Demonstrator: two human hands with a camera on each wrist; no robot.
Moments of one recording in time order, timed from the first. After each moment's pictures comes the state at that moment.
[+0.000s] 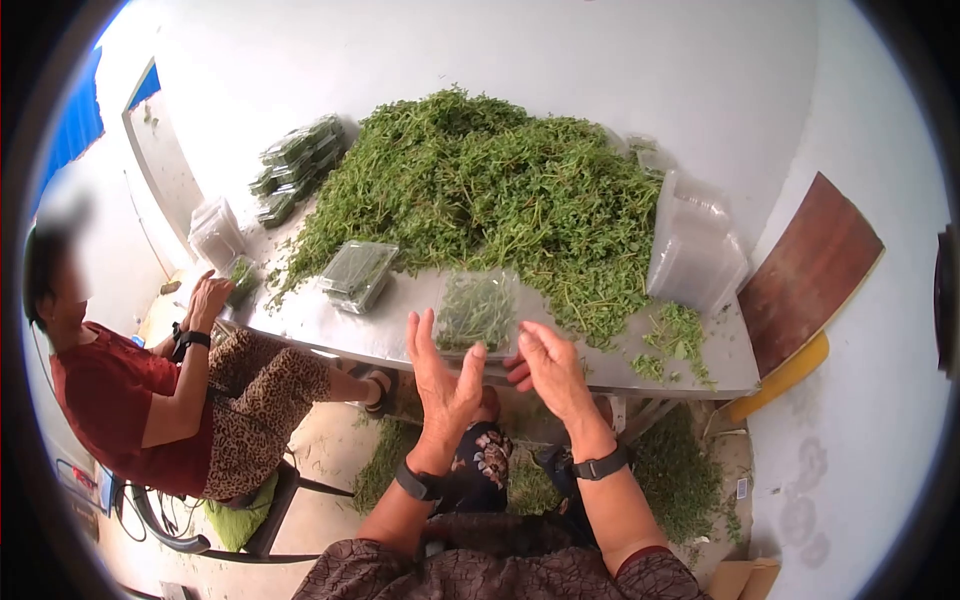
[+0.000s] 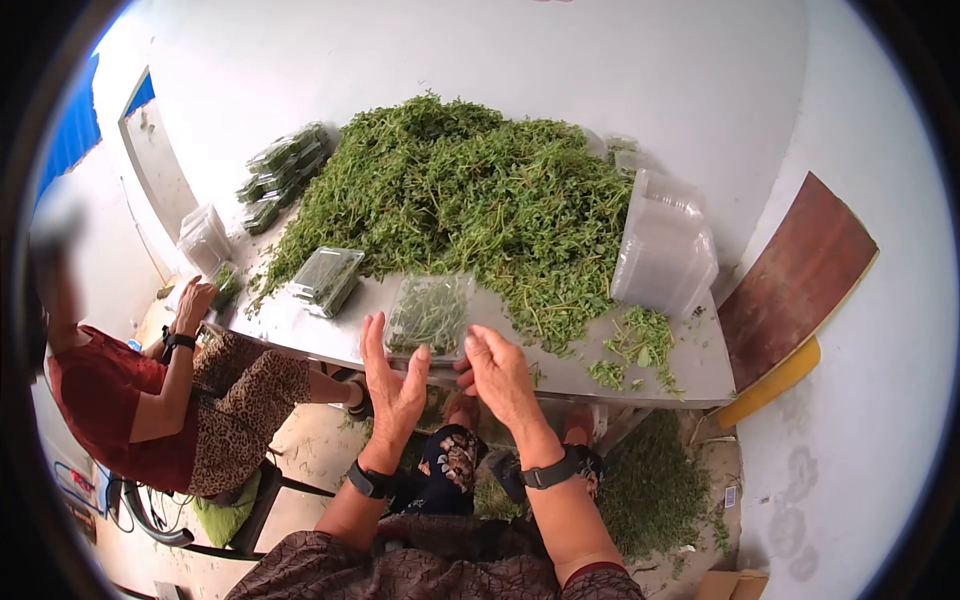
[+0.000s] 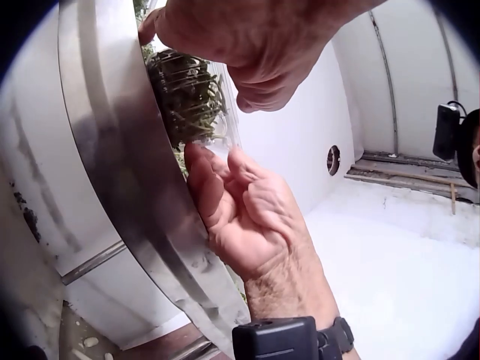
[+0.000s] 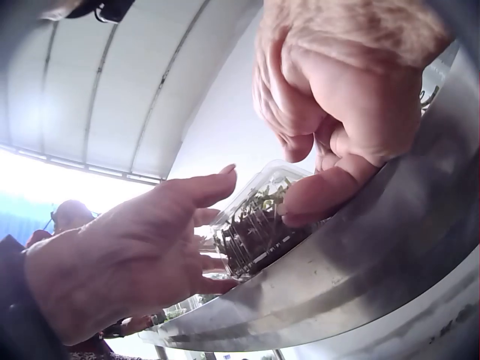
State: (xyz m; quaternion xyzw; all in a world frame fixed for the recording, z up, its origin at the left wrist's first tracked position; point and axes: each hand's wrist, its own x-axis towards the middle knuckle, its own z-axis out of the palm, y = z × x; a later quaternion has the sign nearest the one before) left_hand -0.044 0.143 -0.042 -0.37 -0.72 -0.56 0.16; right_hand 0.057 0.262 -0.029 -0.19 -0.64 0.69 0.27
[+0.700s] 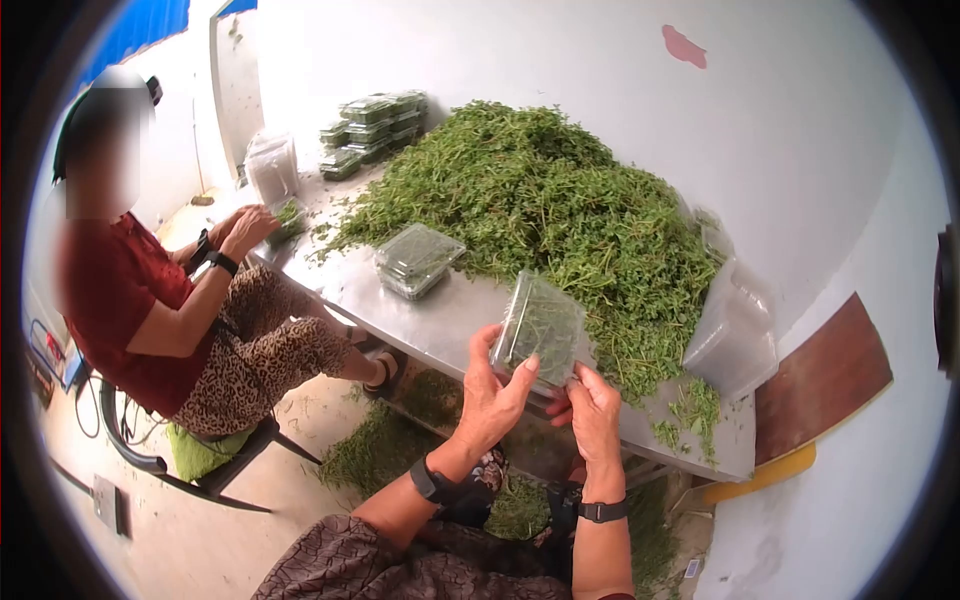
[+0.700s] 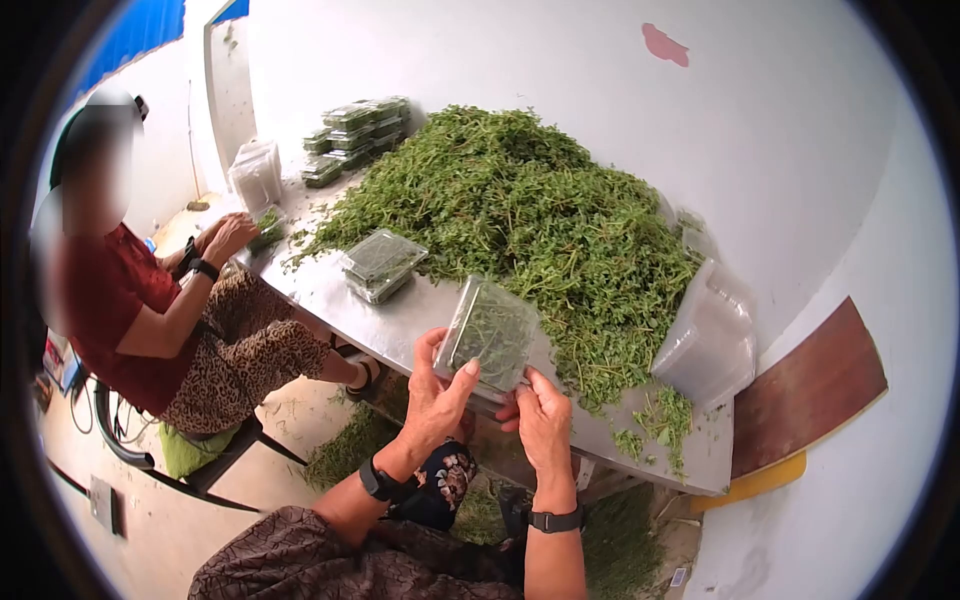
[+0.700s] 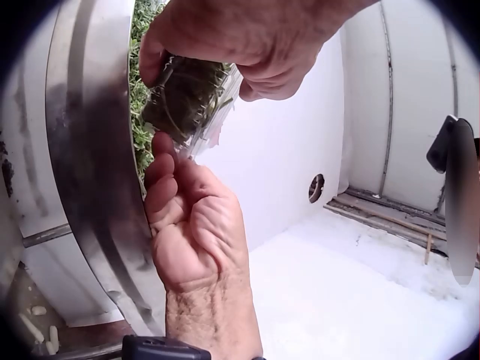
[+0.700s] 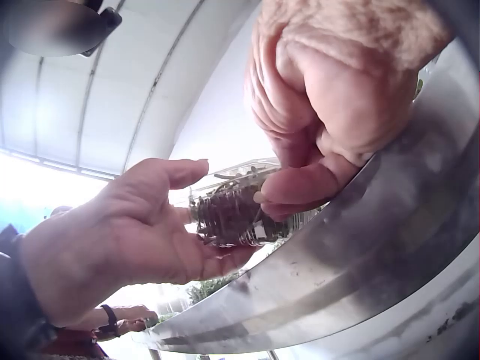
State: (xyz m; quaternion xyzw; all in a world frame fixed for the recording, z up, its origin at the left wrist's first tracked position) left_hand -0.034 0.153 -0.024 -0.26 -0.60 -0.75 -0.03; right_hand 0.058 0.266 -0.028 -0.18 -0.67 0.67 0.26
